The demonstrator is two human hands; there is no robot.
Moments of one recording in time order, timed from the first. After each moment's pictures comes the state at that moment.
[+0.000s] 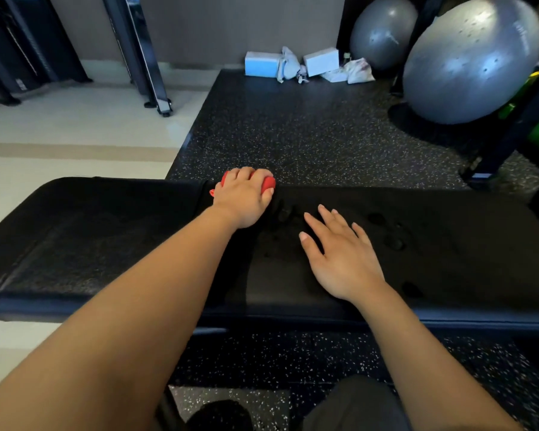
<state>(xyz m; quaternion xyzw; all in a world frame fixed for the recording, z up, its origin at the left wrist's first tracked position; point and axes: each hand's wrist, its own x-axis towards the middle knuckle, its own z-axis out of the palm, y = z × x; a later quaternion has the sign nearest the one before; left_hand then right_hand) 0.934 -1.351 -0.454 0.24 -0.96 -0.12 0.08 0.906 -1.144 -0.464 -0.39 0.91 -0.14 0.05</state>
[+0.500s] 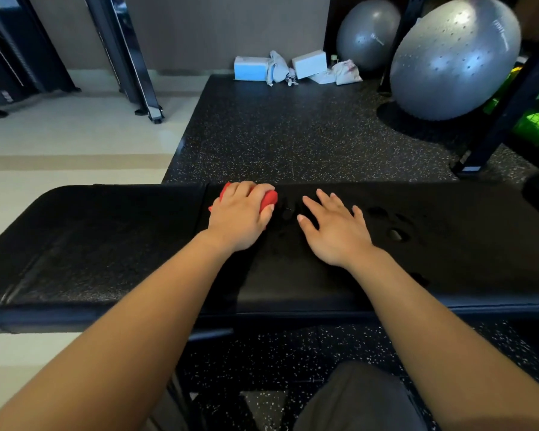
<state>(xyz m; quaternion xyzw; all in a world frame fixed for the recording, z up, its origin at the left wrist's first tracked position) 0.967 -1.346 -0.468 0.17 -0.97 -0.10 0.14 0.888 -1.176 -0.456 -0.35 0.93 -0.11 0.08</state>
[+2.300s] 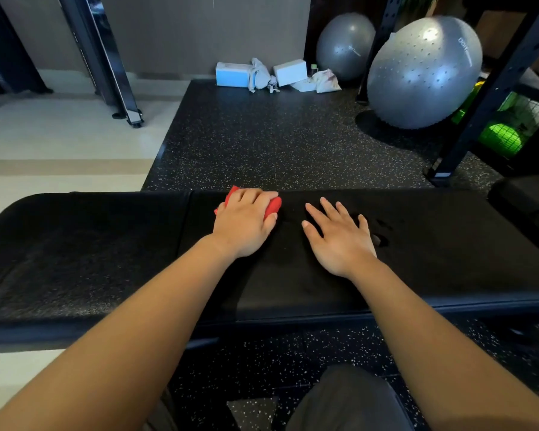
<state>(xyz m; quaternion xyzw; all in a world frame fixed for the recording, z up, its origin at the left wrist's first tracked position) 0.953 -1.323 -0.460 0.14 -0.98 -0.12 0.12 0.879 -1.152 -0.459 -0.31 0.94 -0.10 0.06</state>
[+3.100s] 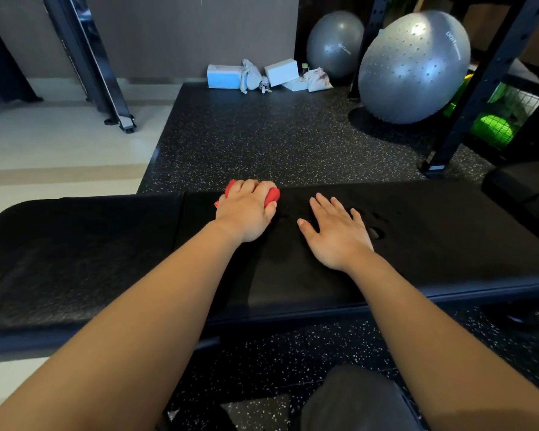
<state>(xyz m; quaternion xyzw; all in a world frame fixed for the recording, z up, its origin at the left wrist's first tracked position) 0.933 -1.323 -0.450 0.16 -0.98 -0.13 0.07 0.880 -1.152 -0.458 -0.30 0.95 -0.10 0.06</state>
